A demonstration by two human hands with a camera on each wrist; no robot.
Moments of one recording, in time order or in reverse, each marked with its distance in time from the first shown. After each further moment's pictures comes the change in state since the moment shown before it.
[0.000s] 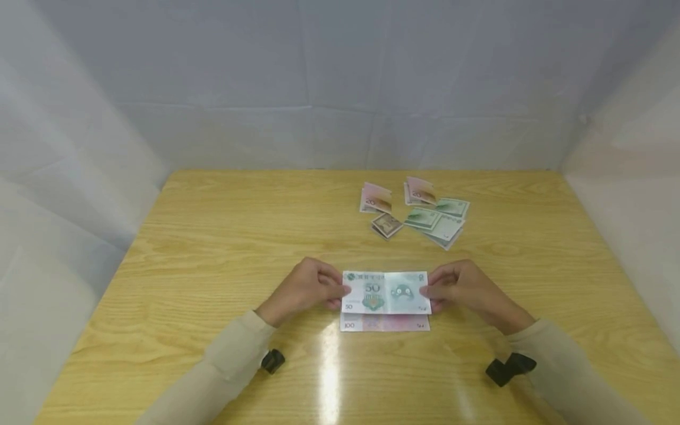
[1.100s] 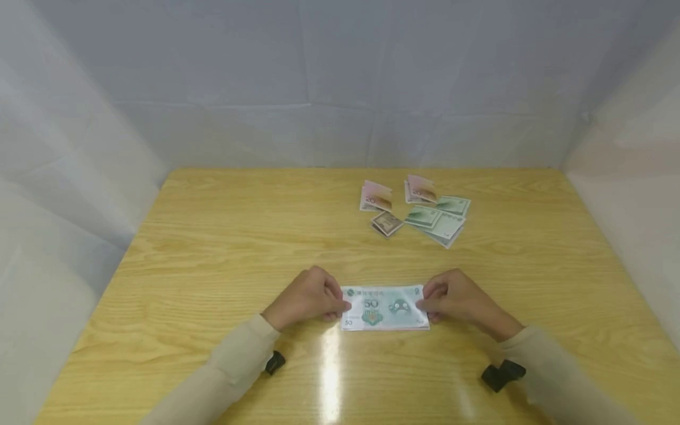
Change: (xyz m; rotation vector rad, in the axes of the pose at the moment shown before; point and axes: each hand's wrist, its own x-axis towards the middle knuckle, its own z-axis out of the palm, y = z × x) left_hand 0.000 -0.013 0.006 0.252 -0.060 0.014; right_hand 0.002 0.014 0.016 -0.139 -0.032 -0.010
